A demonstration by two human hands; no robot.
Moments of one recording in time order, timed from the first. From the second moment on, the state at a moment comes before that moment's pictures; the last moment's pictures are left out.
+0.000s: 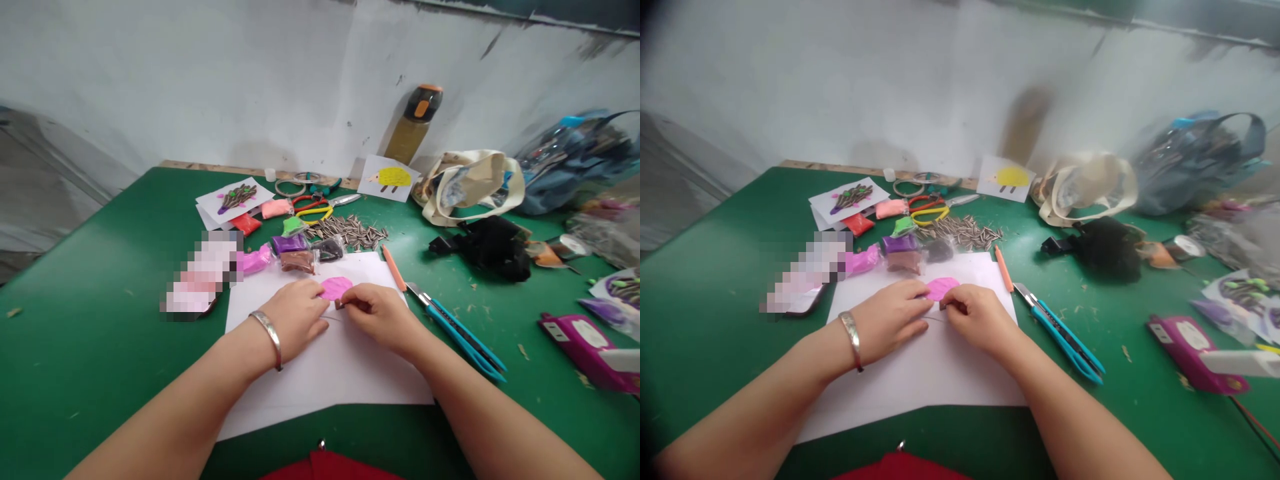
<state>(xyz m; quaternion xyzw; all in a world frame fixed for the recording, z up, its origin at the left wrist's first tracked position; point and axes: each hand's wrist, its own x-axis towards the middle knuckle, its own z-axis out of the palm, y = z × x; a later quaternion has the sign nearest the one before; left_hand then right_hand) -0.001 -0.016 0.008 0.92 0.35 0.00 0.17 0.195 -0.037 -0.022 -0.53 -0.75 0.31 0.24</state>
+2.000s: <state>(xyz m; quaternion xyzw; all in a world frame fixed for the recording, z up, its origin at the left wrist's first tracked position) 0.001 -0.015 0.010 0.92 0.36 -0.03 0.16 0.193 -0.035 -0.024 -0.53 -0.75 0.32 0.24</state>
